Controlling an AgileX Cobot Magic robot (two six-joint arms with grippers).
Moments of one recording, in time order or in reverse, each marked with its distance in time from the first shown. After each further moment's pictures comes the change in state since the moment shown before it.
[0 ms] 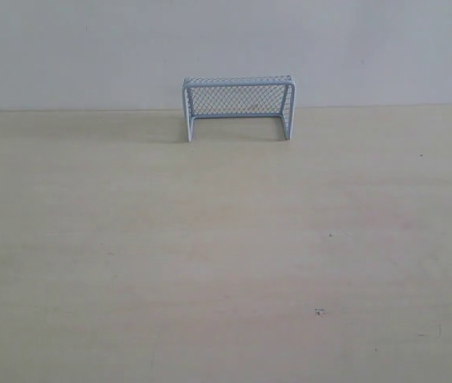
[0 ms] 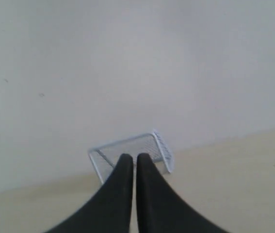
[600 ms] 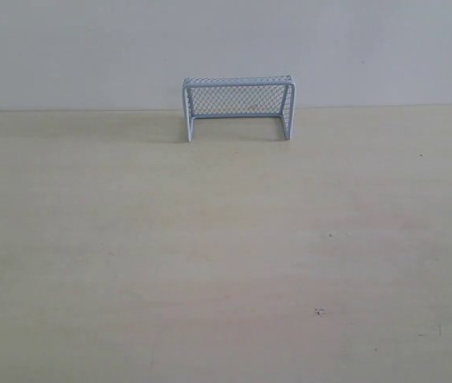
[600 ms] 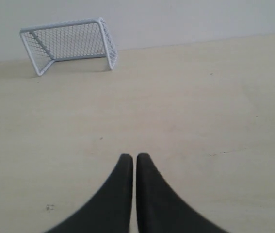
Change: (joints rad) left arm 0.000 0.000 0.000 0.000 0.000 0.000; right arm -0.027 0.000 0.000 0.016 0.375 -0.214
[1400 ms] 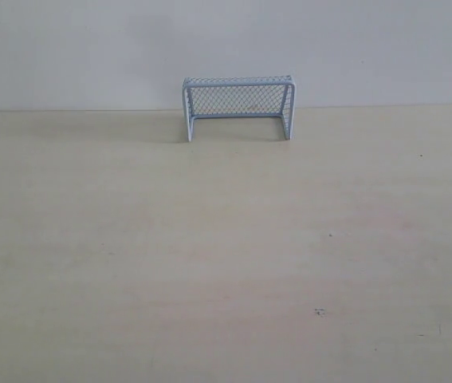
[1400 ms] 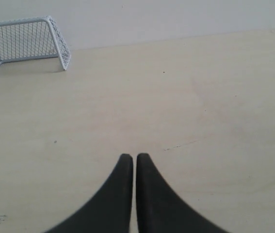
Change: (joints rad) left arm 0.000 0.000 0.000 0.000 0.000 0.000; right arm -0.157 0.000 0.000 -0.008 0.025 -0.045
